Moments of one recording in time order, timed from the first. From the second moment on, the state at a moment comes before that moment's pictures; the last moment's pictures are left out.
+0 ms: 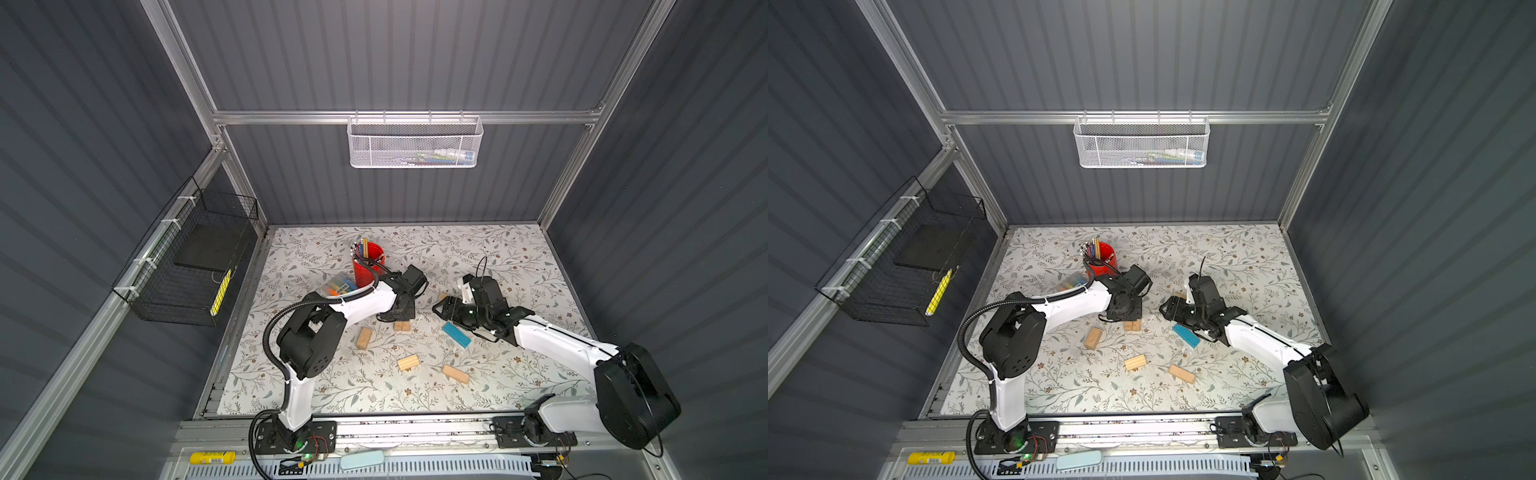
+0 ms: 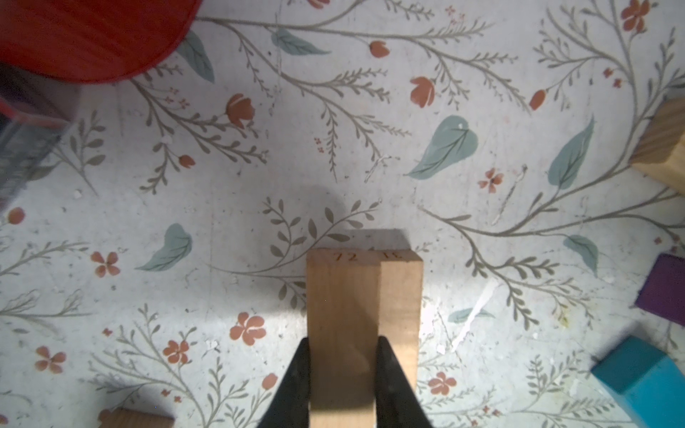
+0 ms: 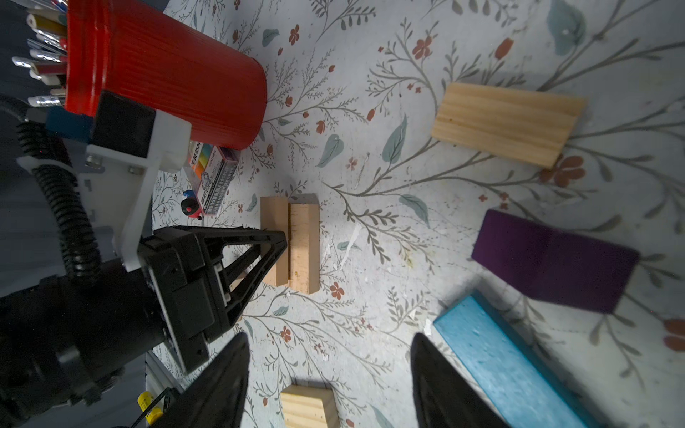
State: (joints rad) left arm -0.80 1.97 1.42 -0.74 -0.14 -0.70; right arm 0.49 1.35 0.70 -0.12 -0.30 0.77
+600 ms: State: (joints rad) left arm -0.80 1.97 1.42 -0.75 -0.14 -0.70; right arm 0.49 1.35 0.70 -0.11 -0.31 0.77
